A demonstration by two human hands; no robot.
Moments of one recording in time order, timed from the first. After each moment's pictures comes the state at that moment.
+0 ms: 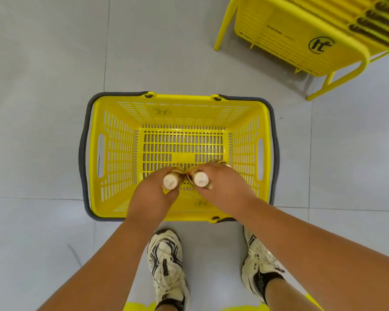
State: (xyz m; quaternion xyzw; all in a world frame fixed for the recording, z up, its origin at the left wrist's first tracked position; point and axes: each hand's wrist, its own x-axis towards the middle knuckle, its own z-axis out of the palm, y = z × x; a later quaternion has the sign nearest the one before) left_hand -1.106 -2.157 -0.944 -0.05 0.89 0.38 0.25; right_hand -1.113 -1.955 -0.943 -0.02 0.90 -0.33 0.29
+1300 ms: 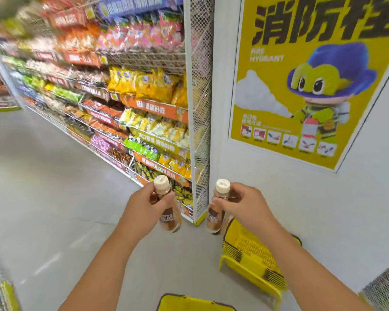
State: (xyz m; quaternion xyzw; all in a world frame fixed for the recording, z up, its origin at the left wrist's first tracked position) left_hand -1.190 -2.165 -0.084 -0.01 0.86 0.50 -0.12; right_hand -1.202 -1.900 -0.087 -0.06 0.84 -0.53 -0.07
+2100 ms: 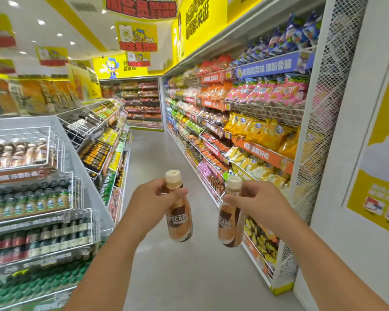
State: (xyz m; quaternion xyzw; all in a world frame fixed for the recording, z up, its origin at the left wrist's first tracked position) left_hand -1.067 -2.244 0.067 -0.22 0.79 0.49 -0.30; right_hand -1.215 -2.021 0.071 -0.34 0.78 -0.52 0.05
